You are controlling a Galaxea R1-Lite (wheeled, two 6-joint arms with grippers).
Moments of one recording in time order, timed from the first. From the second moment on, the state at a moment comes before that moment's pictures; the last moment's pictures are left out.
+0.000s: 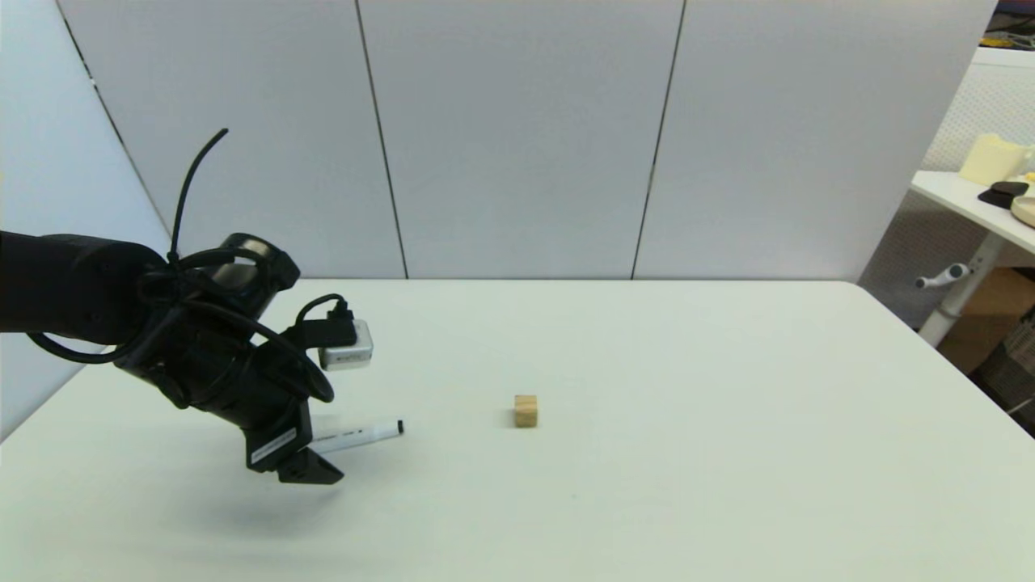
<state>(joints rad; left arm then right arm) -0.25 1.77 -1.15 0.55 -0.20 0.88 -0.01 0.00 0.00 0.00 0.01 0.00</state>
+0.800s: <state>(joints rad) -0.25 1.81 -1.19 0.57 -0.19 0.89 -0.01 0.00 0.00 0.00 0.01 0.00</state>
